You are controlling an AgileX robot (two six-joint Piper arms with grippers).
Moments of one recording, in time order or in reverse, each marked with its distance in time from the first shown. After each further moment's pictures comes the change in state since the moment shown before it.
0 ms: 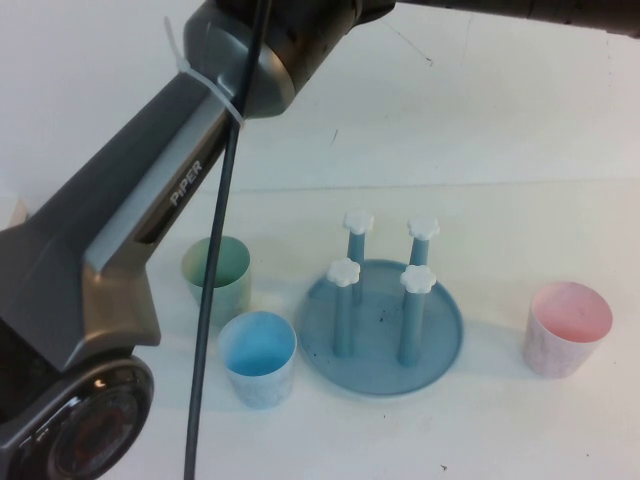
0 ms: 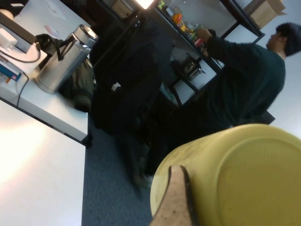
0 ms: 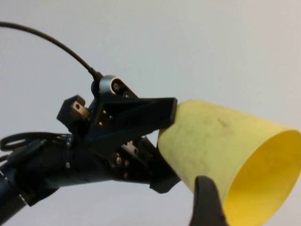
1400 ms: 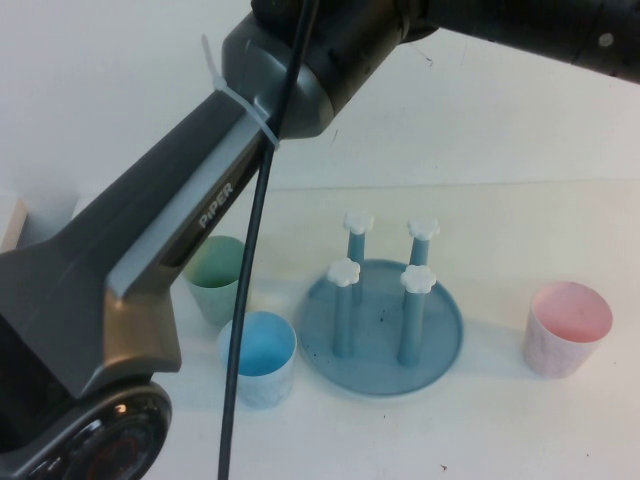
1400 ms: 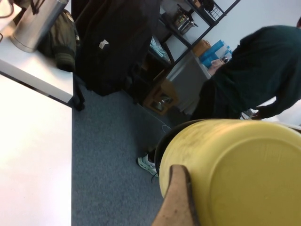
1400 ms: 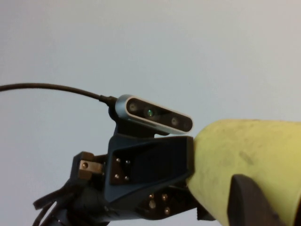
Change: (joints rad) right arm 0.000 0.021 -0.004 0.027 0.020 0.325; left arm -0.071 0.000 -0.002 0.060 0.080 0.008
